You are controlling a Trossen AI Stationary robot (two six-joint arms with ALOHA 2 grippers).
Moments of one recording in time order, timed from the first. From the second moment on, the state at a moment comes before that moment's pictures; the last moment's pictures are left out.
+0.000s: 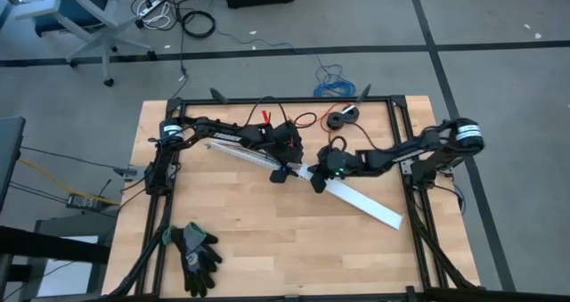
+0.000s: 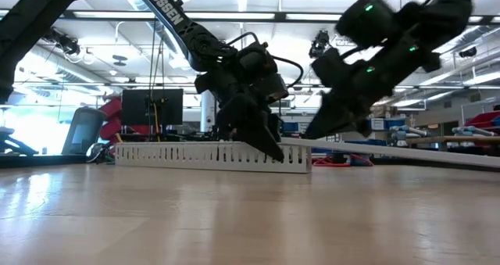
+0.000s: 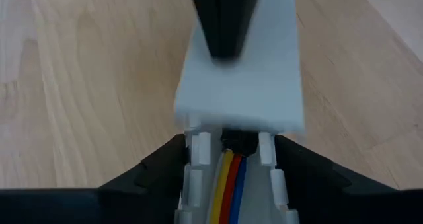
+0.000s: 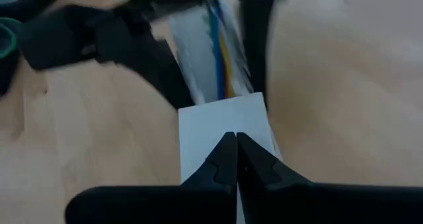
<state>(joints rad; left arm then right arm) 0.28 2.06 1.29 -0.14 0.44 0.49 -0.01 1.53 0.58 0.27 0.20 0.63</state>
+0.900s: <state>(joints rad) 0.30 2.05 1.29 -0.20 0.44 0.52 -0.02 1.61 0.64 0.27 0.16 0.60</state>
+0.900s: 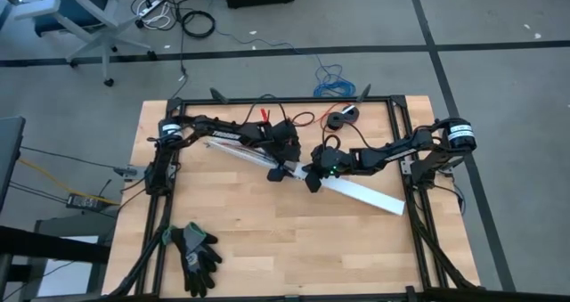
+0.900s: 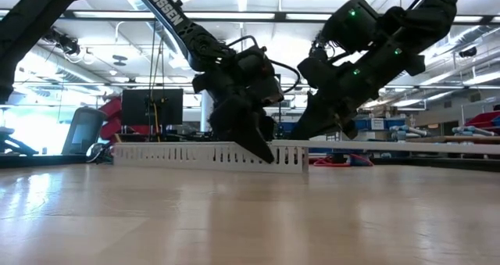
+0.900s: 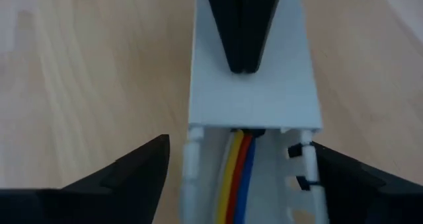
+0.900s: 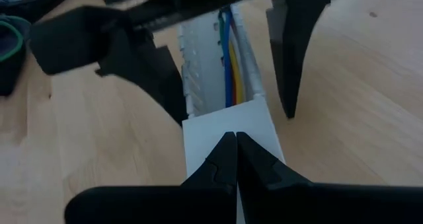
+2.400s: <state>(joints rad) 0.35 2.01 1.21 -0.14 0.56 0.55 -0.02 1.62 0.64 0.30 0.15 0.60</state>
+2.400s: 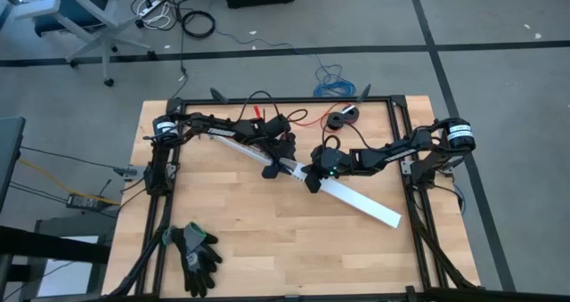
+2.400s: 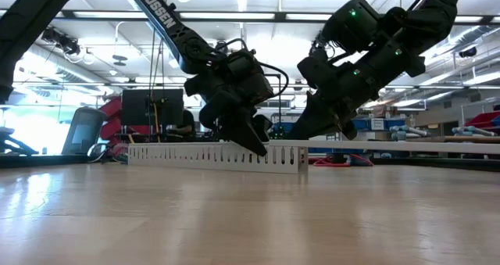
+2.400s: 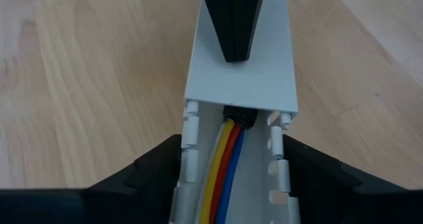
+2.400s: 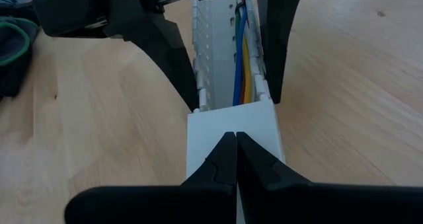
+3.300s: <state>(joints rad) 0.35 2.01 1.21 -0.11 0.54 0.49 -0.05 1.62 0.64 0.52 0.14 0.47</state>
